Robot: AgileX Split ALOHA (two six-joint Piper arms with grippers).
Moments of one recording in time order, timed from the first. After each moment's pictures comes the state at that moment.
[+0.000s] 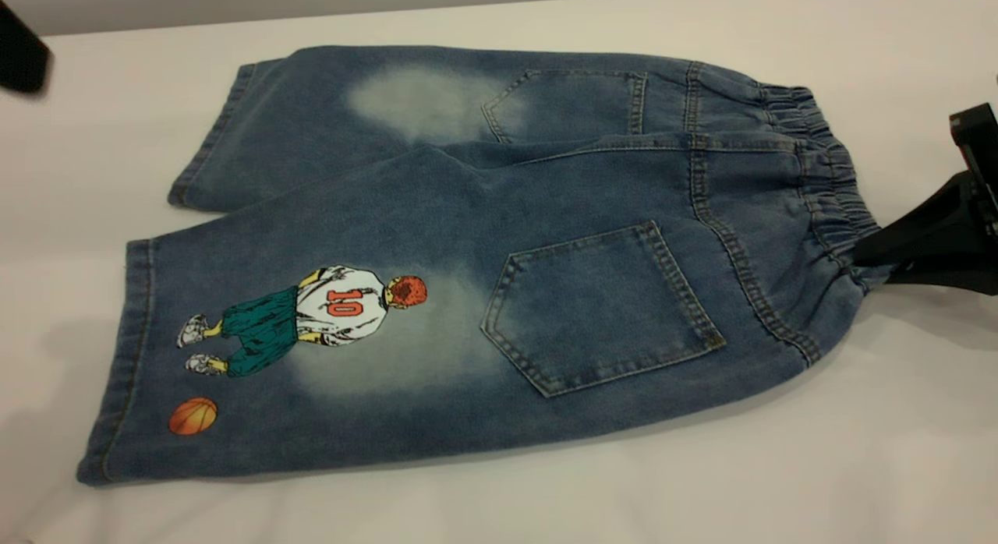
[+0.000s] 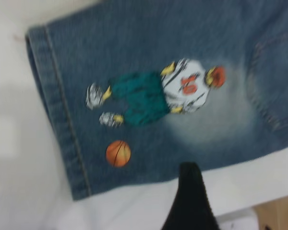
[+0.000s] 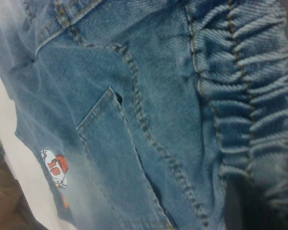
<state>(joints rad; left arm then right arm) -0.11 1.21 -0.70 -0.44 0.79 0.16 -0.31 2.24 -0.73 1.51 0.92 -1.31</state>
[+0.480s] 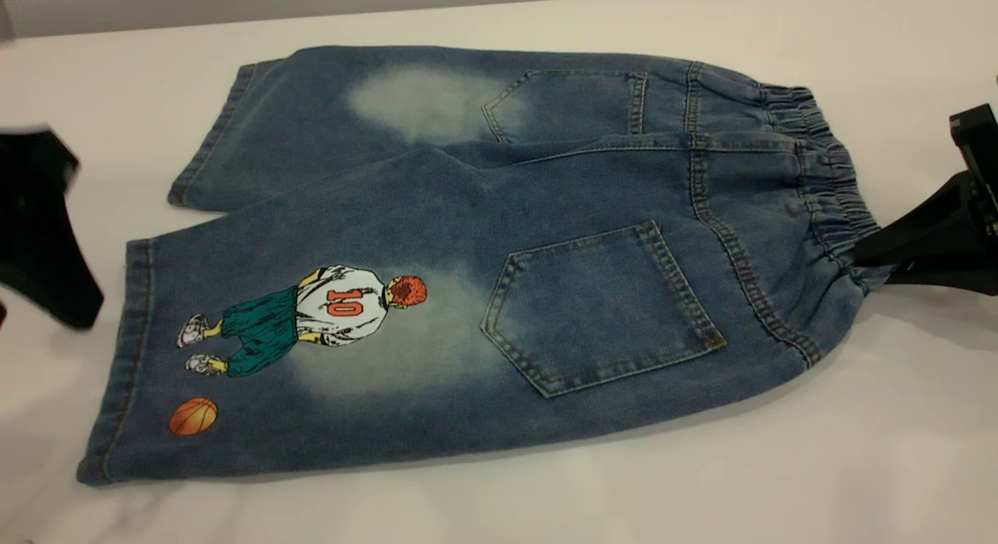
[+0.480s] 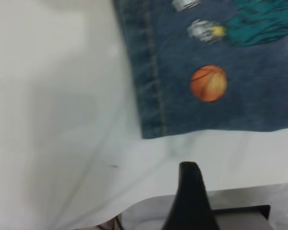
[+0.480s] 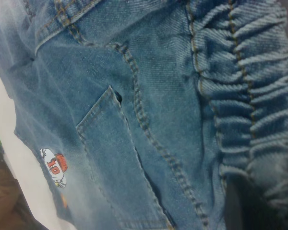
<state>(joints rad) -0.17 1.49 -0.62 -0.20 0.71 -0.07 -0.31 2.24 -0.73 1.51 0.92 -1.32</state>
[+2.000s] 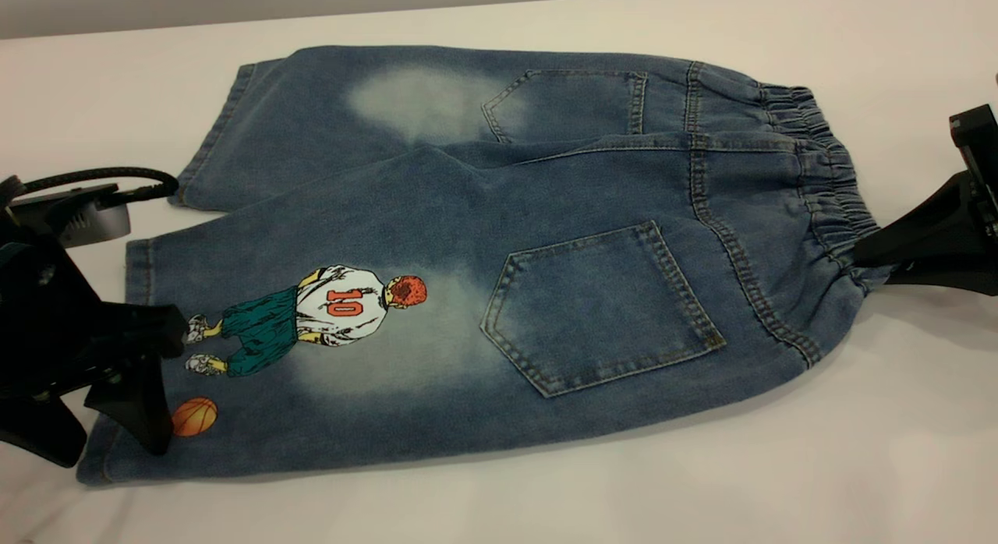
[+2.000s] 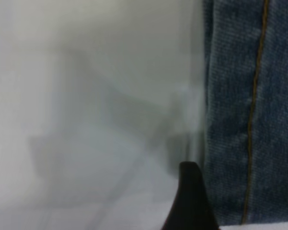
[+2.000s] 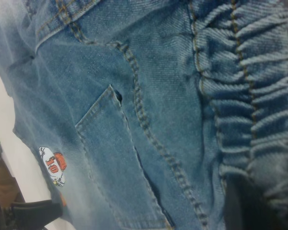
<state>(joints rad) -0.17 1.92 -0.60 -0.24 0.41 -0.05 -0.31 2.24 -0.73 1.51 0.92 -1.33</state>
